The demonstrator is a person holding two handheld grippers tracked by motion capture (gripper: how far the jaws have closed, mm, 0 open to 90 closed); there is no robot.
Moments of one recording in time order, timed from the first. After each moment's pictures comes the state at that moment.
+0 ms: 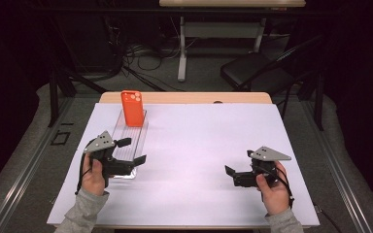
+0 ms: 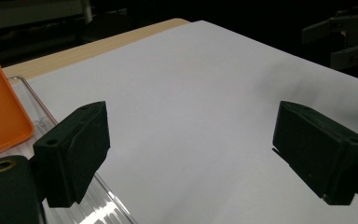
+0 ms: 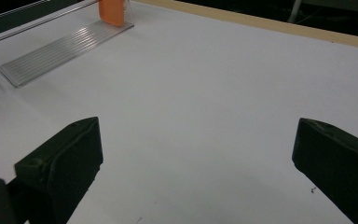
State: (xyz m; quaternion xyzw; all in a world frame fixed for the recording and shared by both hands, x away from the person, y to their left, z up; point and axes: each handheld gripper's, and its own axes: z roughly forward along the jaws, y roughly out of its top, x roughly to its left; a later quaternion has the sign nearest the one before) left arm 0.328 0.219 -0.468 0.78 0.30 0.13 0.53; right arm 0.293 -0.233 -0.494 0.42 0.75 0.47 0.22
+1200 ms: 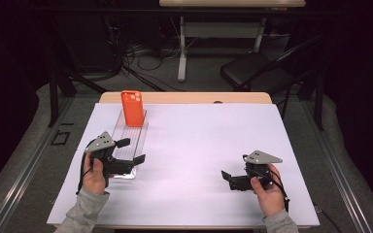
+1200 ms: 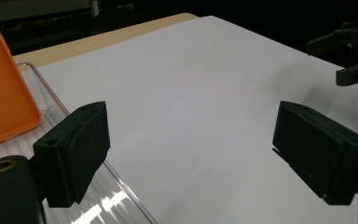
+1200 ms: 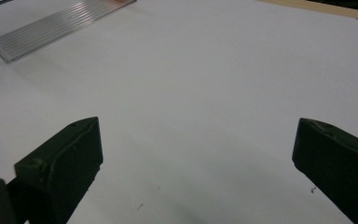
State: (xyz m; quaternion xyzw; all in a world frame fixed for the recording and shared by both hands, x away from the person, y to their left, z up) left arm 0.333 0.222 -0.476 0.78 0.32 0.13 0.52; right arm 0.296 -0.224 -0.516 0.42 0.77 0.45 0.20
